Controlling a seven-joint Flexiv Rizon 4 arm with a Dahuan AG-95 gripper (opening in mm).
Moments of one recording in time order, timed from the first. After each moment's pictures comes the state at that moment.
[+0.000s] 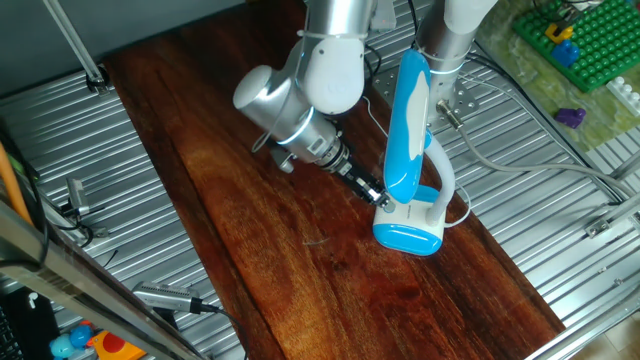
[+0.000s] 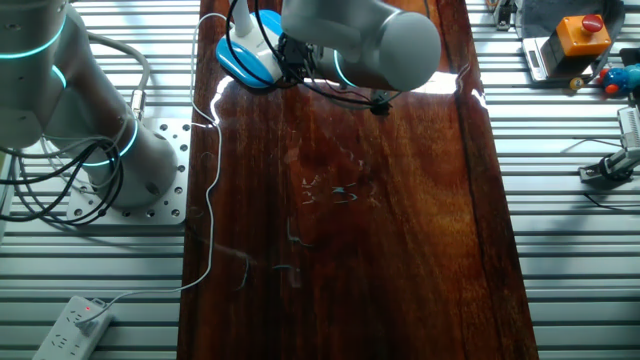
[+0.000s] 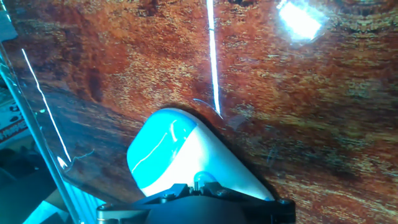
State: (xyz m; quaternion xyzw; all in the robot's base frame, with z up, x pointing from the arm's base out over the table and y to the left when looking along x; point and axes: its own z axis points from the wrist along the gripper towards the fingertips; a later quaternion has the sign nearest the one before) arm 0.276 0.246 0.038 0.03 -0.92 -0.30 0.26
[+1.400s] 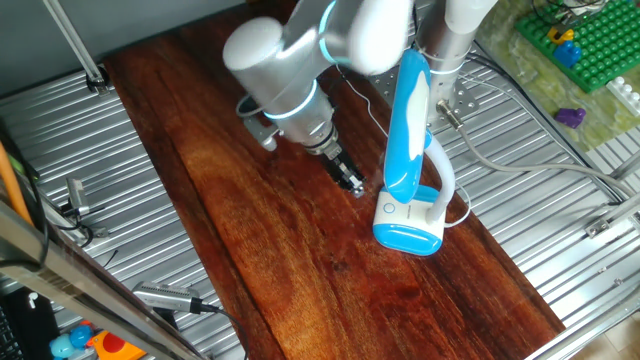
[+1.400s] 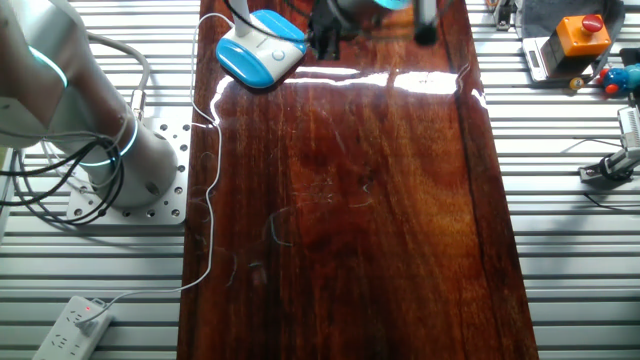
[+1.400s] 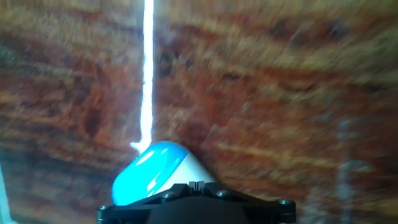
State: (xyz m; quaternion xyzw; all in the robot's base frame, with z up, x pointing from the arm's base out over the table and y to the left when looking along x) arm 0.365 0.206 0.127 0.07 -0.98 -0.15 0.14
